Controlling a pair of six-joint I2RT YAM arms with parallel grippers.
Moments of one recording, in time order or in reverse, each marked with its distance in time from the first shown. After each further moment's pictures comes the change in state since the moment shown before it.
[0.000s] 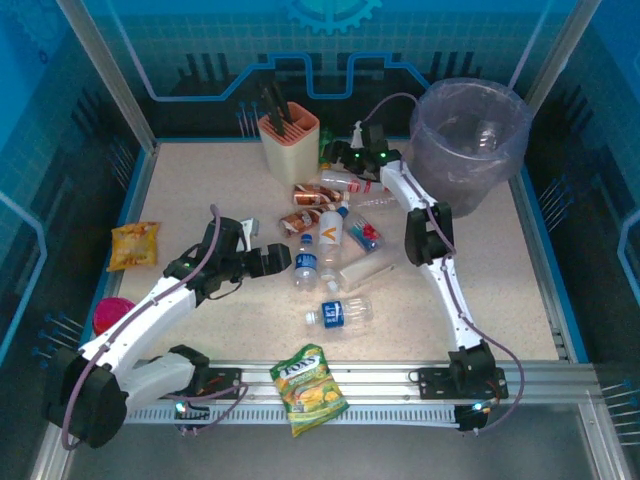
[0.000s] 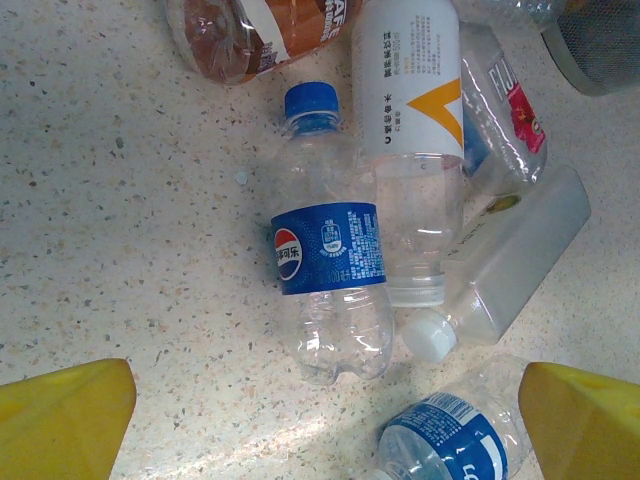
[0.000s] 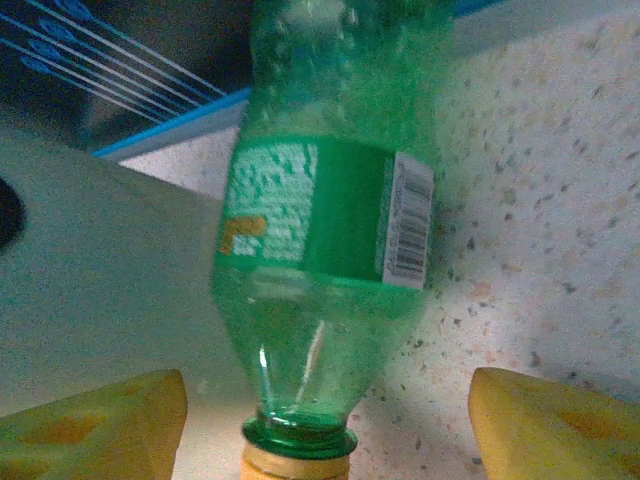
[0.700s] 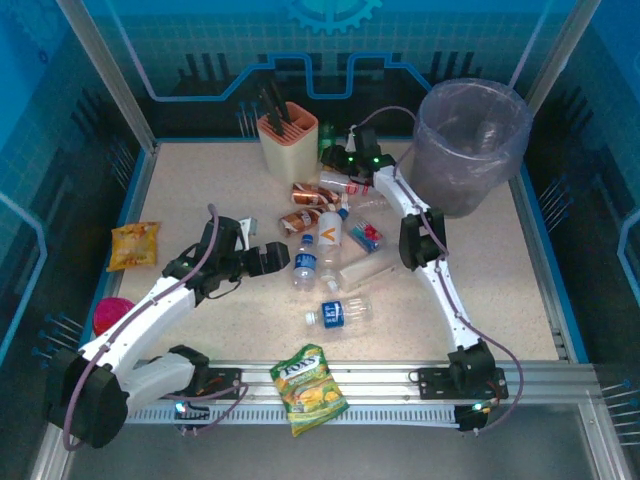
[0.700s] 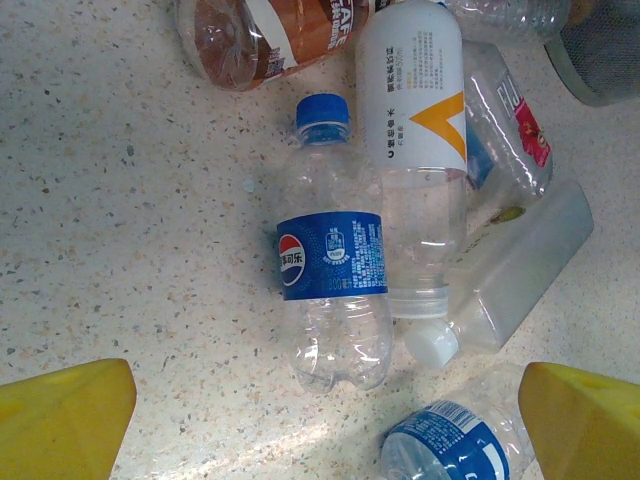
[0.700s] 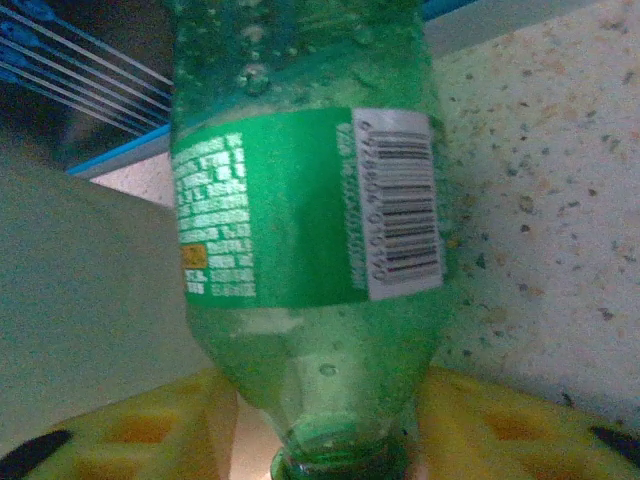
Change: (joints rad) left arm 0.016 0.000 0.000 0.003 0.000 0.000; right arm 0.026 0.072 0.087 -0.002 0.073 0.025
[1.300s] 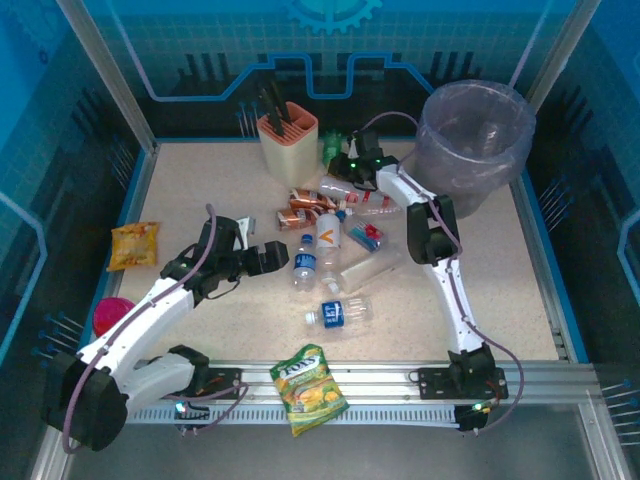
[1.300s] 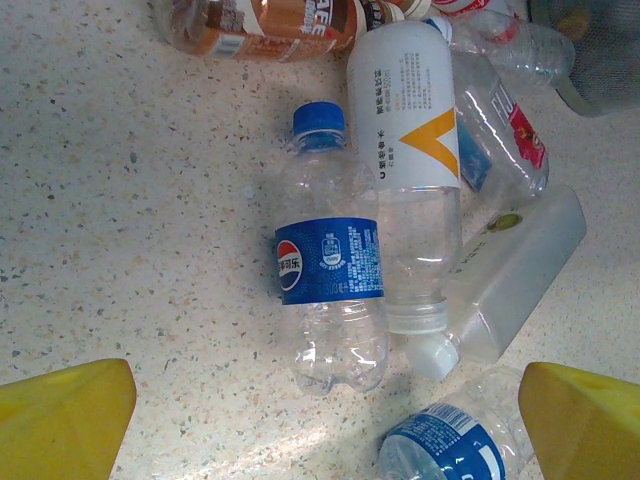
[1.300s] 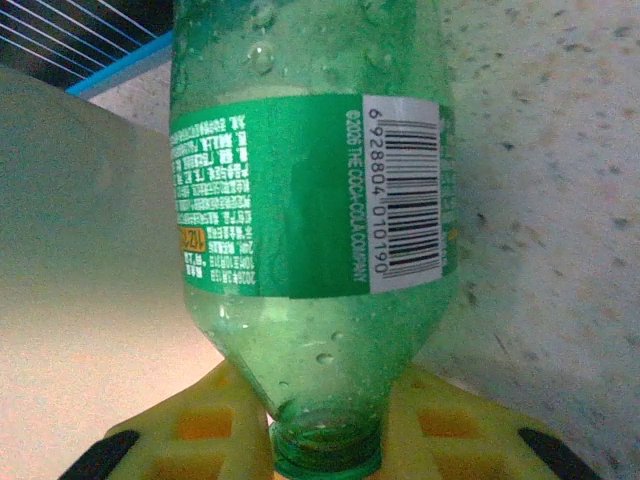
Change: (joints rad) left arm 0.006 -0.013 0.000 -0.001 -0.001 0.000; right arm 0.008 -0.299 -0.469 0.056 0.089 -0.070
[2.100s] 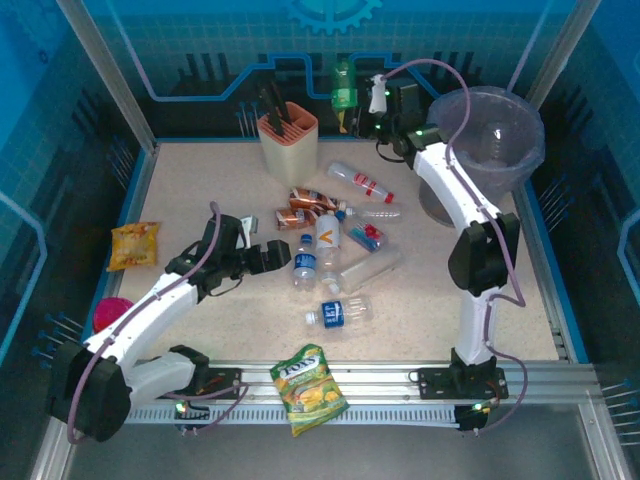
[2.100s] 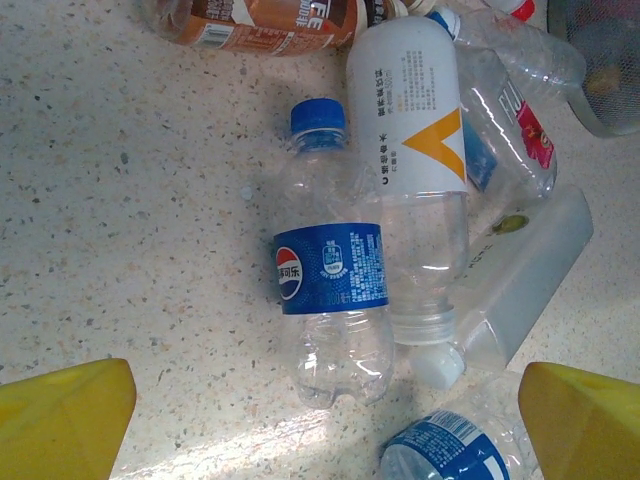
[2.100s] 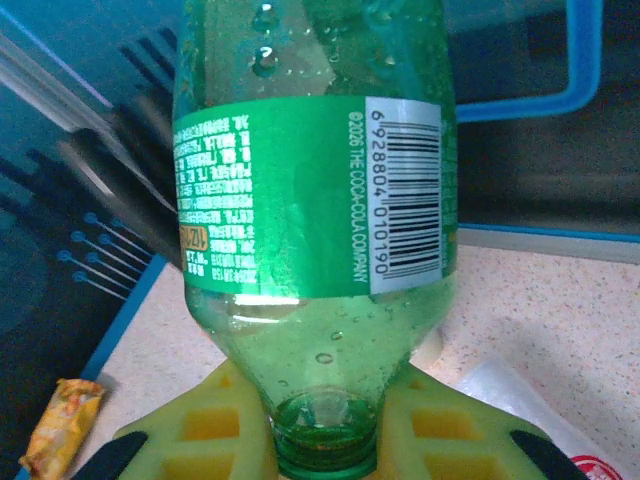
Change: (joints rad) left arm 0.005 0.055 0.006 0.032 0.020 0.002; right arm 0.000 -0.623 -0.228 -0.071 -0.003 -0.188
